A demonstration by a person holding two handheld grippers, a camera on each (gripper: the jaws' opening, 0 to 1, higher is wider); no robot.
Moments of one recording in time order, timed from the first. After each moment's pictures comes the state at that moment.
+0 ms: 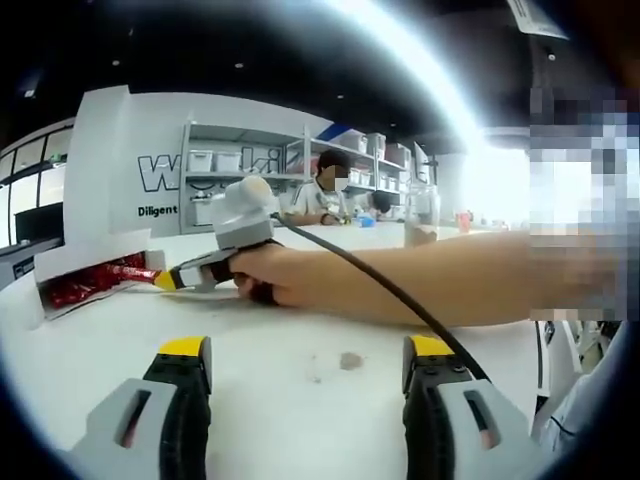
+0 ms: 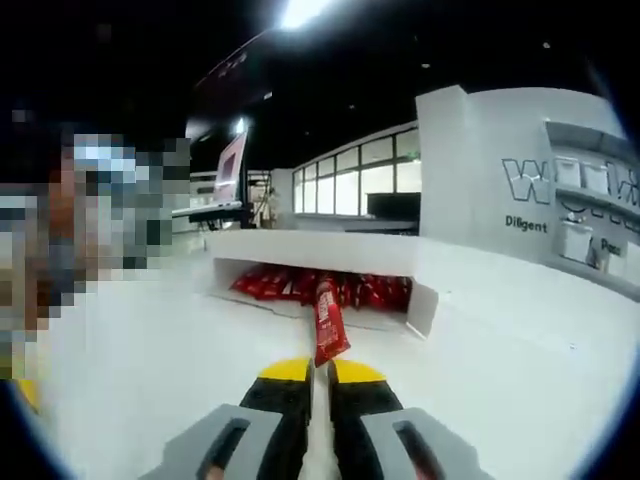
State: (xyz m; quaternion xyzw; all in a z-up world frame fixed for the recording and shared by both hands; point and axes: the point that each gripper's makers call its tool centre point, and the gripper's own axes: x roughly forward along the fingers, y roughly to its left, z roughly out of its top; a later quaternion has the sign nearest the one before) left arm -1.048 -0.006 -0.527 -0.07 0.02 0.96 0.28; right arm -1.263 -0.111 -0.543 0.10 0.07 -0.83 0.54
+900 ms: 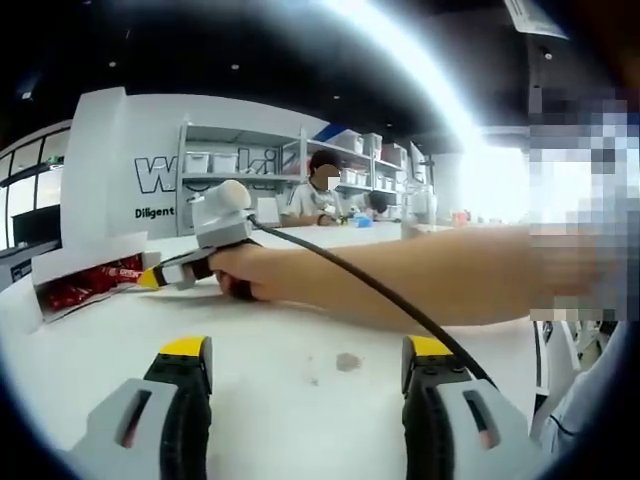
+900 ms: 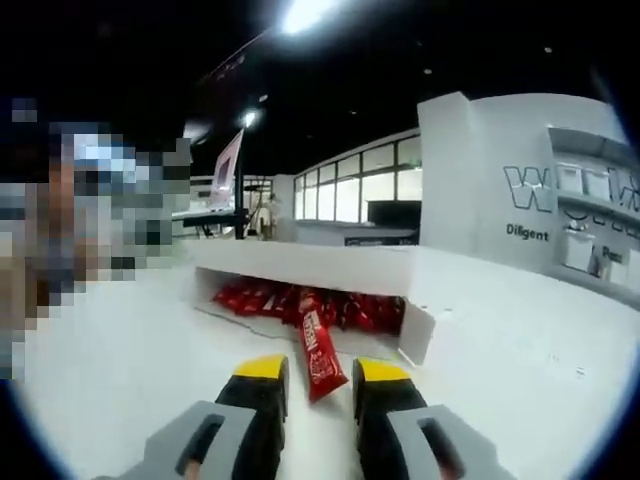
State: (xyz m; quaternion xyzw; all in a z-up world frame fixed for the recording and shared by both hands) left arm -1.049 -0.004 -0.526 -0.07 0.03 0.96 0.28; right arm -1.294 -0.130 -0.537 0.08 0.08 -0.83 0.54
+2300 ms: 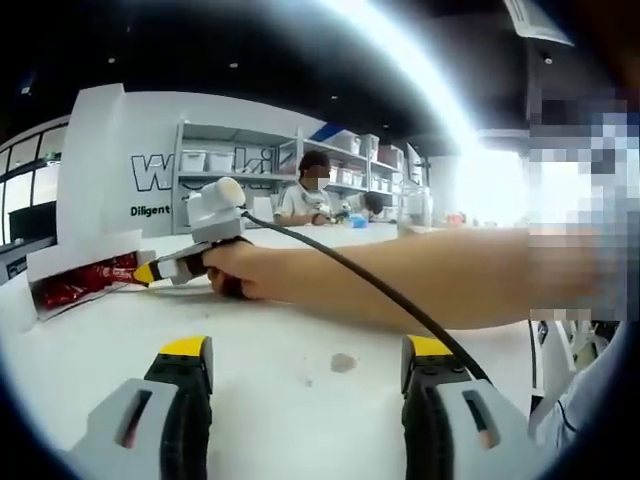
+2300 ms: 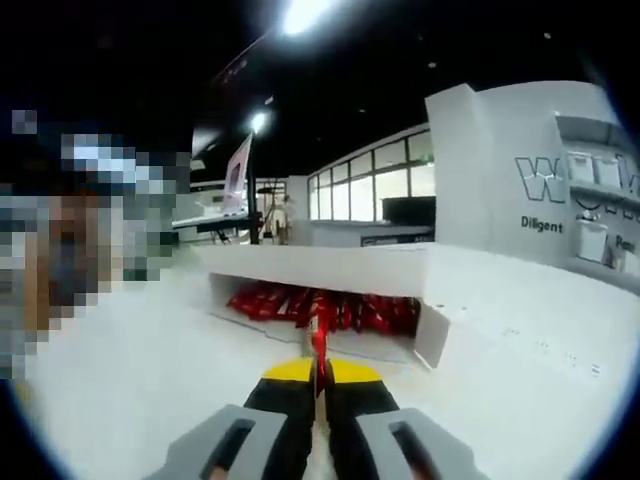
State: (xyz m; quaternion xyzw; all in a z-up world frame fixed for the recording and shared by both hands) left arm -1.048 0.000 -0.526 -0.07 0.02 0.95 0.30; right arm -1.284 -0.132 -0.534 0.09 0.05 -0.81 0.57
